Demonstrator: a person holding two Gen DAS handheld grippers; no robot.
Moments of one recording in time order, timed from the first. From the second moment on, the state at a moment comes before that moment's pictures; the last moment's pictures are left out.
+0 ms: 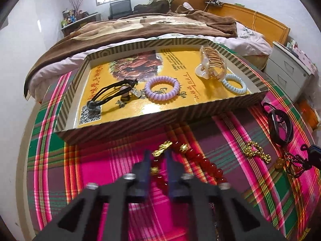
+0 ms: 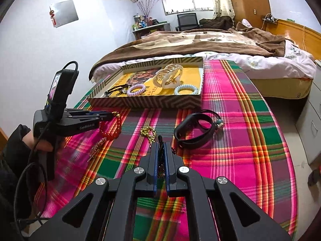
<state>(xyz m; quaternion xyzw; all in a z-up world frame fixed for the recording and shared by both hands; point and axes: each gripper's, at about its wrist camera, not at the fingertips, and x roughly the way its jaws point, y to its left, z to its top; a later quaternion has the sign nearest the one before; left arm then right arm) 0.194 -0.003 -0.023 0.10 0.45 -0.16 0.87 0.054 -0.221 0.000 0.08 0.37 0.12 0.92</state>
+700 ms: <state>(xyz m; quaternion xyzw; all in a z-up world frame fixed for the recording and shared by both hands) 0.172 0.018 0.037 0.03 0.39 -0.17 0.91 0.053 -0.222 0.023 0.07 0.34 0.12 0.93</state>
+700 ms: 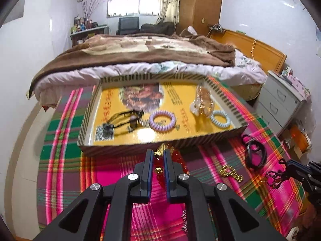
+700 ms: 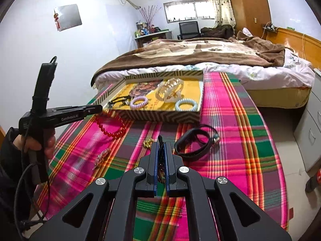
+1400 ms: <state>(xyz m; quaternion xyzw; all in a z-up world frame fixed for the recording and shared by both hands) 0.186 0.033 0.089 0.02 0.34 -0.17 0.92 0.101 -0.201 0.069 0.04 0.30 0.16 0.94</state>
